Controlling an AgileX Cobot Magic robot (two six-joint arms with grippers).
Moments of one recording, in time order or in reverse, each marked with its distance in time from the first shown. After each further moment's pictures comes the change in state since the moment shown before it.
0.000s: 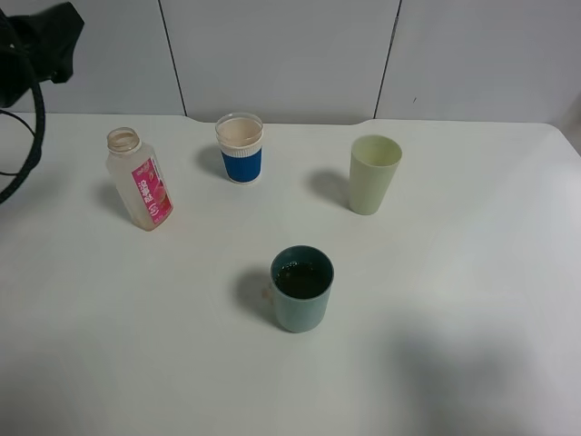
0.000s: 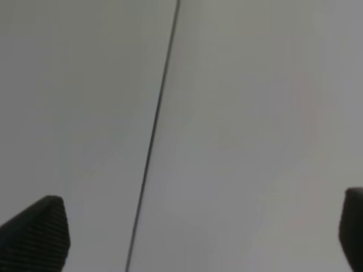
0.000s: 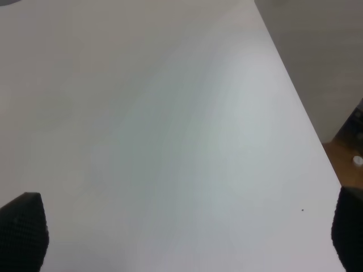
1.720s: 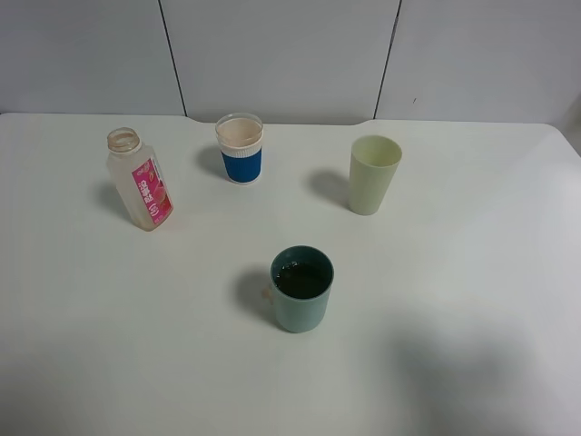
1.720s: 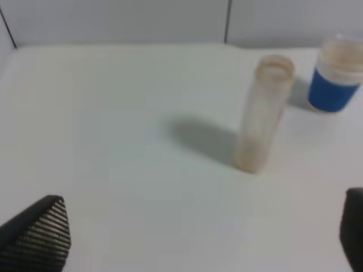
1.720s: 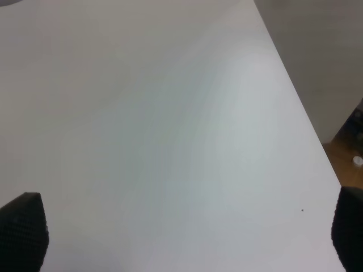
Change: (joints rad) left arm 0.000 -1.251 -0.125 -0.163 1.955 0.308; right arm 0.000 0.000 0.000 0.000 0.000 0.000
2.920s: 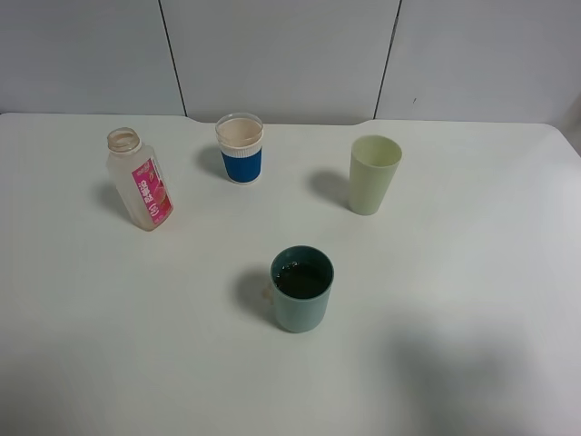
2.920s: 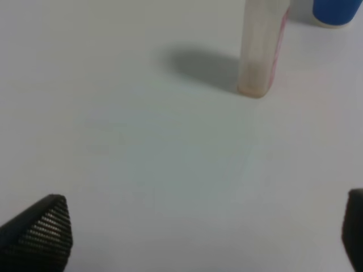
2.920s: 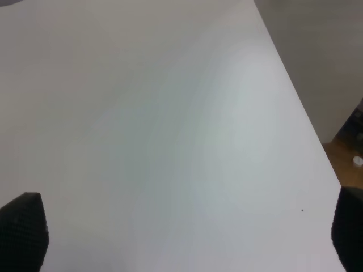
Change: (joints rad) left arm 0.000 -0.046 0.003 -0.006 0.192 0.110; right arm 0.000 0.000 0.000 0.000 0.000 0.000
